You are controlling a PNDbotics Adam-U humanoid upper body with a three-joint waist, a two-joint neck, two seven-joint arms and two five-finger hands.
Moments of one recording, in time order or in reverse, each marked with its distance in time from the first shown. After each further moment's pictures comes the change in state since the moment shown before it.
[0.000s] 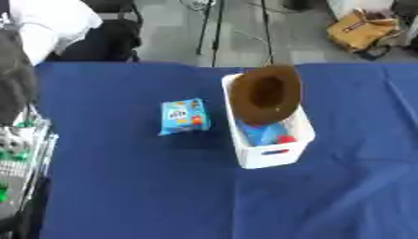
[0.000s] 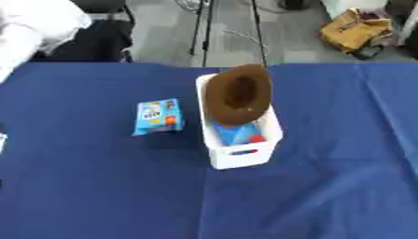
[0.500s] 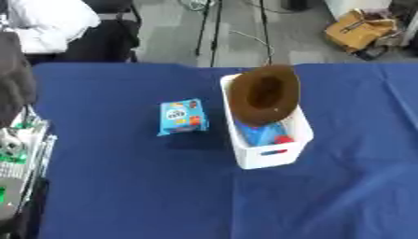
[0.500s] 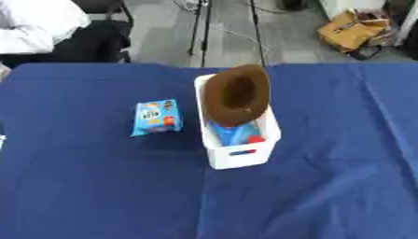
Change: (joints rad) left arm 0.002 0.000 0.000 0.000 0.003 0.001 -0.001; right arm 0.000 0.000 0.000 0.000 0.000 0.001 0.000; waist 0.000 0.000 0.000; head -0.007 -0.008
